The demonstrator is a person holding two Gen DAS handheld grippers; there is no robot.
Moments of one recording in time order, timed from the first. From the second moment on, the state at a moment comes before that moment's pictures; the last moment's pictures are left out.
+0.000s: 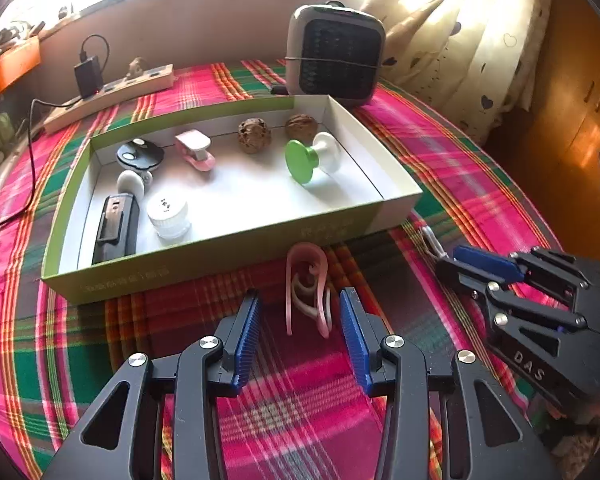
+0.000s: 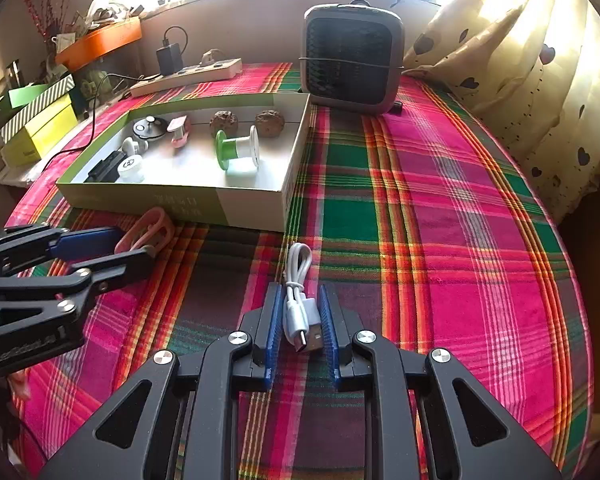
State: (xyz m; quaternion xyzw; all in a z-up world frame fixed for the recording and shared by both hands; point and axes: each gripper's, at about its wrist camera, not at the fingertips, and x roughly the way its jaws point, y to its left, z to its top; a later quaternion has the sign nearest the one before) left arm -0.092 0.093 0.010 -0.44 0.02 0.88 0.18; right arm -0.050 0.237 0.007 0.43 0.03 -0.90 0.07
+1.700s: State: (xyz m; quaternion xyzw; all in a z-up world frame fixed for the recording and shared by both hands) left arm -0.097 0.098 0.008 -0.43 0.05 0.89 0.16; right arm -0.059 0.232 0.006 0.43 0.04 -0.90 0.07
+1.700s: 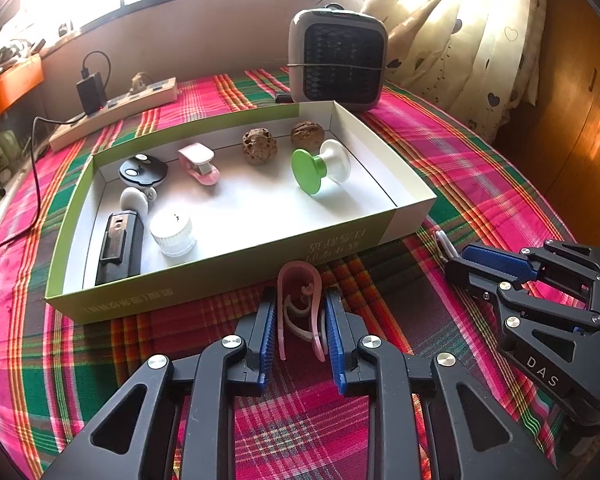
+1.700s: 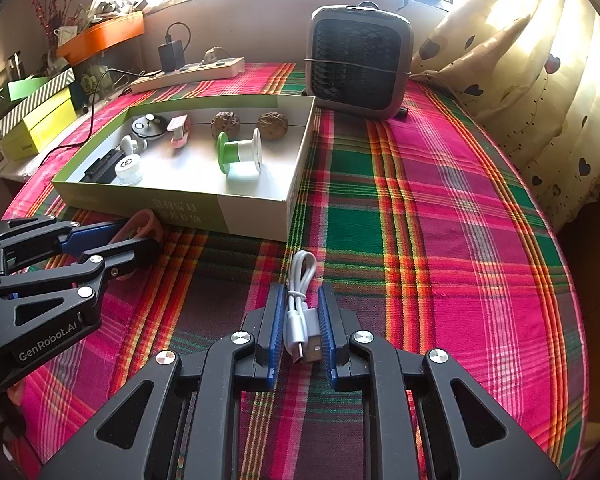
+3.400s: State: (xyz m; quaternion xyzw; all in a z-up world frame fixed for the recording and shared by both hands) left arm -0.075 0.079 0.049 -0.38 0.03 0.91 0.14; right arm -0.050 0.215 0.042 0.39 0.02 -0.91 0.12
